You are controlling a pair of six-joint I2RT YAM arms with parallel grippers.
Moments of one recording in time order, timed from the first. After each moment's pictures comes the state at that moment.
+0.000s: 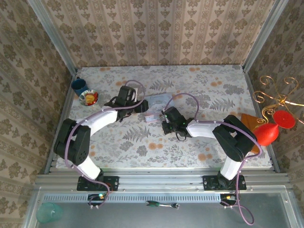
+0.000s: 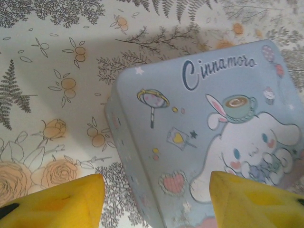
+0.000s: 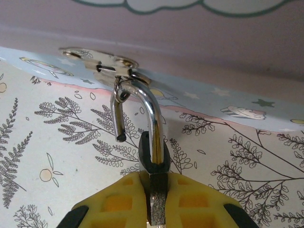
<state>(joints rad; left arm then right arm) -0.51 1.65 1.03 -0.17 0.16 -0.43 0.68 1.74 0.85 -0.01 0.08 0.32</state>
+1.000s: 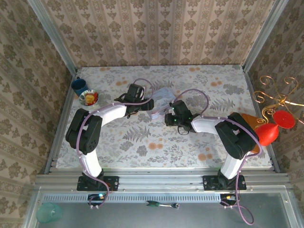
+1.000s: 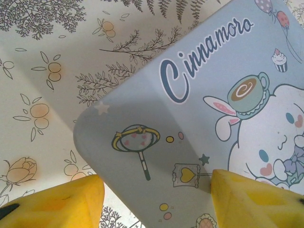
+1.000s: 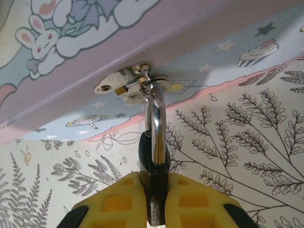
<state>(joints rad) -0.56 1.82 1.15 -0.16 0.10 -0.41 0.54 1.75 0.85 0.10 -0.07 0.54</state>
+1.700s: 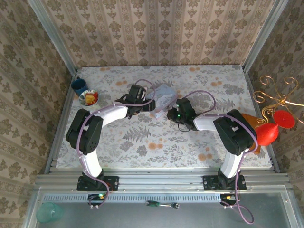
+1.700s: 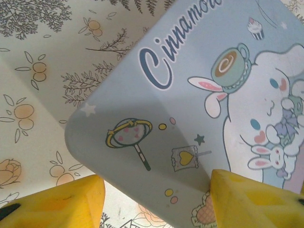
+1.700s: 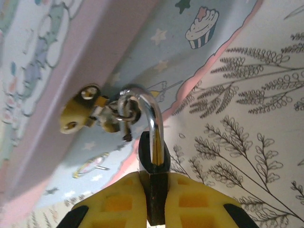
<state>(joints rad) -0.58 1.82 1.14 -0.13 0.10 -0.41 0.47 1.80 0.83 0.26 -0.11 0.84</state>
